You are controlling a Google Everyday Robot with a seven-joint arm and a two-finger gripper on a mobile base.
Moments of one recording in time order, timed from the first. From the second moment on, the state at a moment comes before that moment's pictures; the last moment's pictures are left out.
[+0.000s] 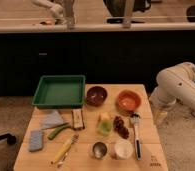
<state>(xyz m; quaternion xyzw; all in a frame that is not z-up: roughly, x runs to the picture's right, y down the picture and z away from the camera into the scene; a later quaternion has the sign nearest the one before) 0.286 0.107 0.683 -0.28 0.02 0.02 0.96</state>
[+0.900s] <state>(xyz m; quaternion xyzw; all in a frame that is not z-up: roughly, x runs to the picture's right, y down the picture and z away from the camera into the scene) 0.288 0.130 0.706 -0.30 0.05 0.16 0.94</state>
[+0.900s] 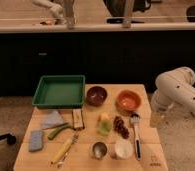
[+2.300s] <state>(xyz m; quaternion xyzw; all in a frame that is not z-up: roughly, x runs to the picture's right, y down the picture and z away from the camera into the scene) 0.280 0.148 0.721 -0.30 0.15 0.47 0.81</state>
